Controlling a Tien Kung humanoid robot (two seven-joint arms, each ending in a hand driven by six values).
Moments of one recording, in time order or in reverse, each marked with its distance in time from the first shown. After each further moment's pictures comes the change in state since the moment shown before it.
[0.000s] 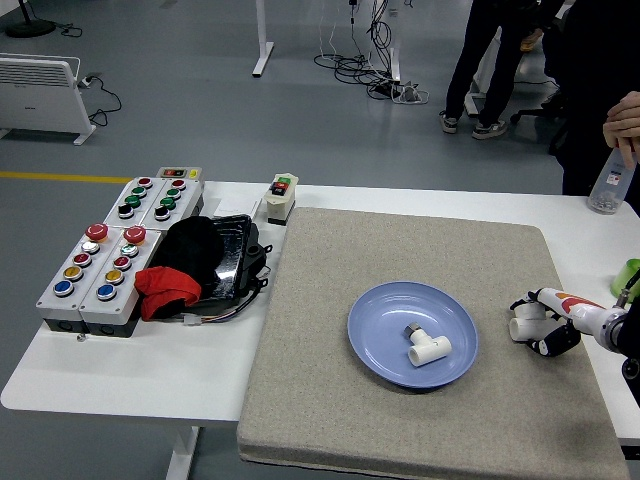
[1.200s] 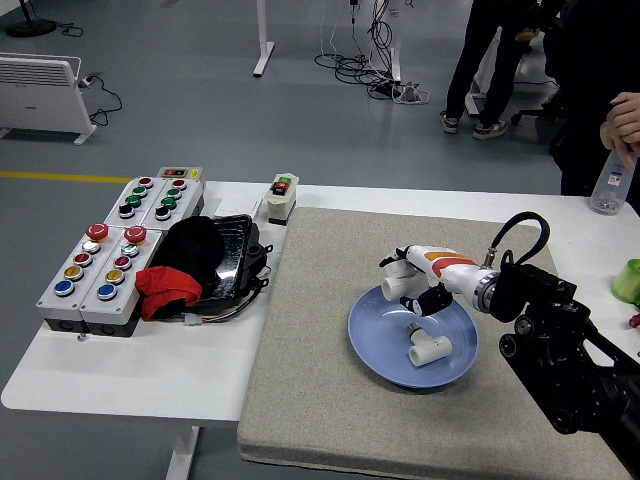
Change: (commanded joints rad) left arm -0.011 0.004 0.001 -0.002 -0.001 -0.002 0.001; right arm 0.169 0.198 -0.301 -0.001 0.097 -0.130 0.045
